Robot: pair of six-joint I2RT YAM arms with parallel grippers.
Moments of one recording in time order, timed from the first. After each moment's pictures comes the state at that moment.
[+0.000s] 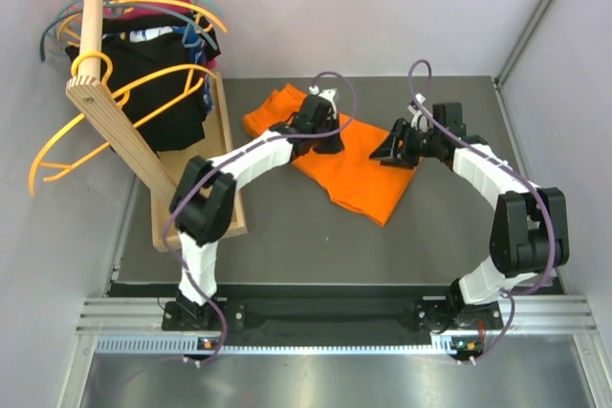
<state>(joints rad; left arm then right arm) -0.63 1.94 1.52 -0.25 0.07 -0.50 0.13 1.57 1.07 -0.28 -0.71 0.50</state>
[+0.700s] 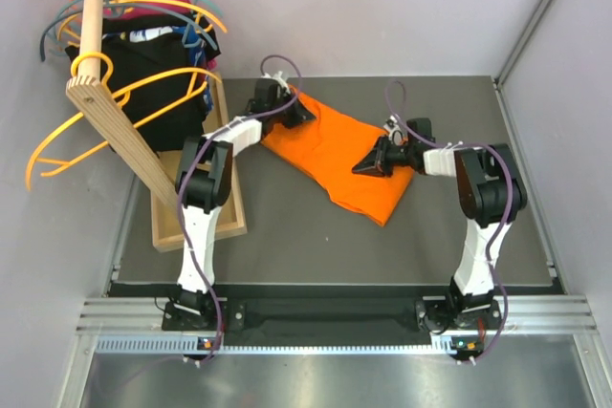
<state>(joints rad) -0.31 2.30 1.72 0.06 0.43 -0.68 0.18 1.97 1.07 0.14 -0.91 0.74</state>
